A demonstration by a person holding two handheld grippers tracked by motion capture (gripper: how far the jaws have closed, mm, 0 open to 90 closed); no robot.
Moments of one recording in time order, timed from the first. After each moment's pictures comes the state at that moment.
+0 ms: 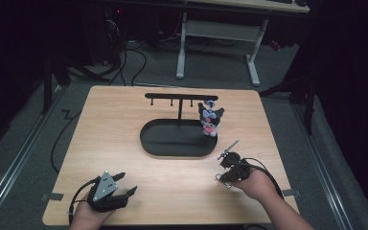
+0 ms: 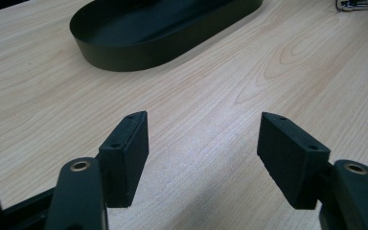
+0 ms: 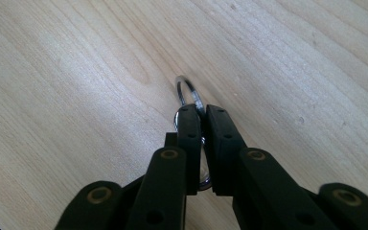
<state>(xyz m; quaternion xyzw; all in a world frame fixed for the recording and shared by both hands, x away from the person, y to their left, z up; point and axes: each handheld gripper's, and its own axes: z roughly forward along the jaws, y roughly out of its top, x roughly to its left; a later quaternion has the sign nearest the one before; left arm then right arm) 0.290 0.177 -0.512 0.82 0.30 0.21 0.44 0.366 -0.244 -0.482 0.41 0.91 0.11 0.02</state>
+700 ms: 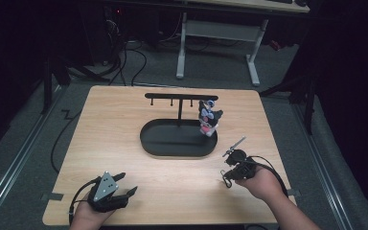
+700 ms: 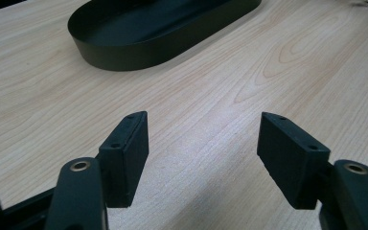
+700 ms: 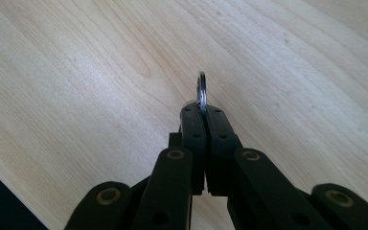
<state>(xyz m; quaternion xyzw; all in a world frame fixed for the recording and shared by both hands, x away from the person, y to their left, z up) 0.289 0.176 -0.512 0.82 0.29 0.20 0.44 0.361 -0.254 -0.458 0.41 0.90 0.12 0.02</state>
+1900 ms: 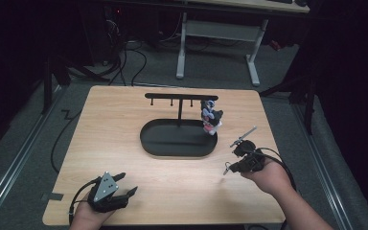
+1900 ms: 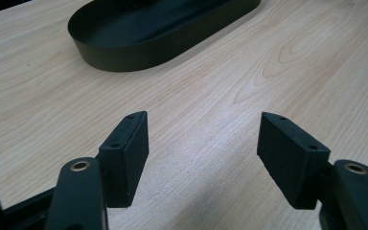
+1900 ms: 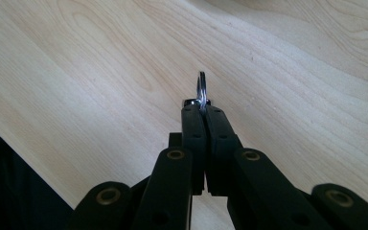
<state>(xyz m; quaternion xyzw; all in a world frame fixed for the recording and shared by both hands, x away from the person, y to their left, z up) 0.289 0.175 -0.512 0.82 0.29 0.21 0.44 0.363 -0.265 -0.417 0.44 0.89 0.14 0.03</state>
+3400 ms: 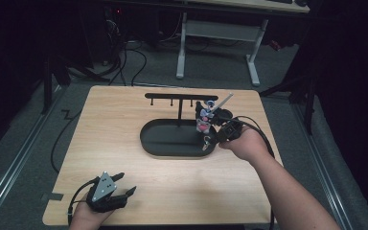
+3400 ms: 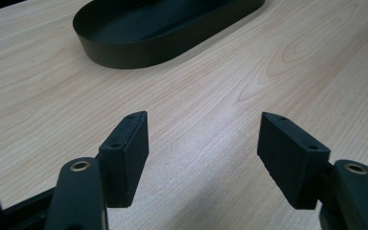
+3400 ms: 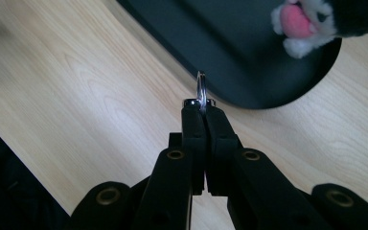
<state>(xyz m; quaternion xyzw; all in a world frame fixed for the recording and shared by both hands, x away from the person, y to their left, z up) 0.289 0.179 -0.513 0.82 0.30 0.21 0.44 0.430 -0.201 -0.360 0.41 0.90 0.16 0.02</state>
